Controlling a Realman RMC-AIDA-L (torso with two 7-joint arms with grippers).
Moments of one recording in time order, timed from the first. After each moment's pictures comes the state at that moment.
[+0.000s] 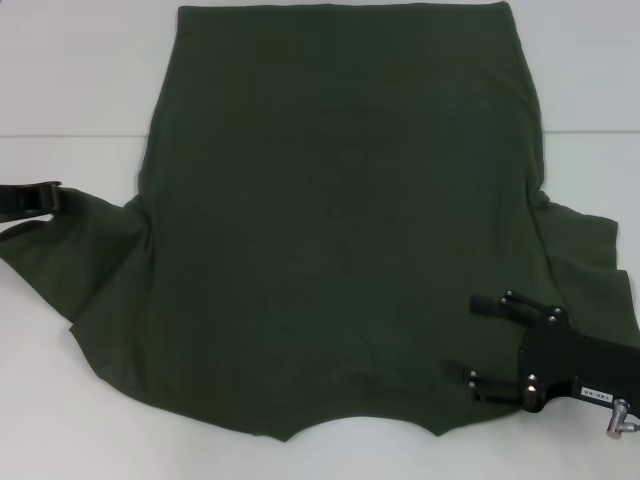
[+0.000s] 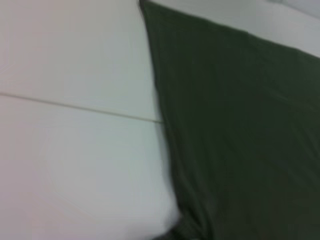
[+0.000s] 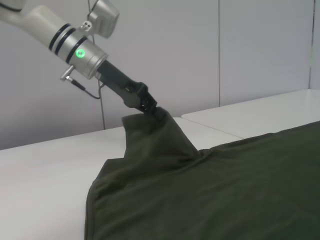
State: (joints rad) left arm -0.65 -1.99 0.55 0.82 2.48 1.13 -2.35; right arm 0.44 2.10 -0.61 -0.44 -1.95 -1.50 0.91
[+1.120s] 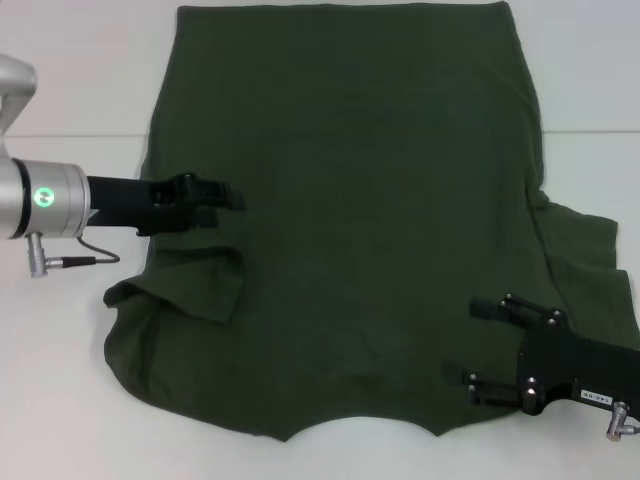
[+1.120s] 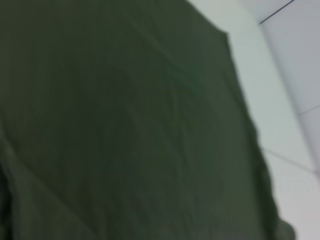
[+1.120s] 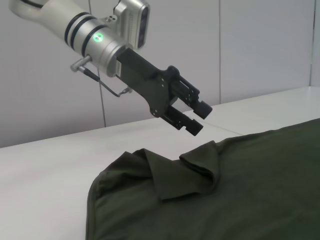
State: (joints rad) left arm -0.73 -2.04 0.65 0.72 2.29 1.28 -2.54; right arm 0.44 2.10 -0.61 -0.44 -1.96 -1.49 0.91
